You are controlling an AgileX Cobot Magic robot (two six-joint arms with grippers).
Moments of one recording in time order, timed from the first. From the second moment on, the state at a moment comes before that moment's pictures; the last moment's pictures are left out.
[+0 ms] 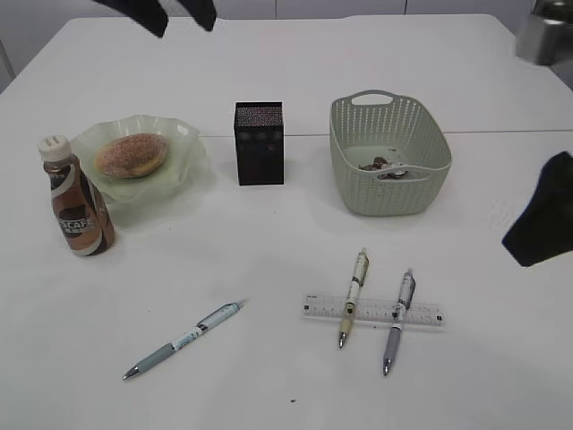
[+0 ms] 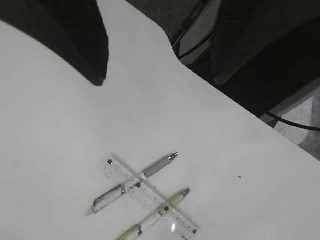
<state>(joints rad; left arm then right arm) -0.43 1.95 -2.14 -0.14 1.26 -0.19 0.26 1.22 -1.12 0.22 1.25 -0.38</state>
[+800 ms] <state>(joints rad) -0.43 1.41 -1.59 -0.13 1.26 -0.16 0.28 1.69 -1.39 0.20 1.23 -0.83</state>
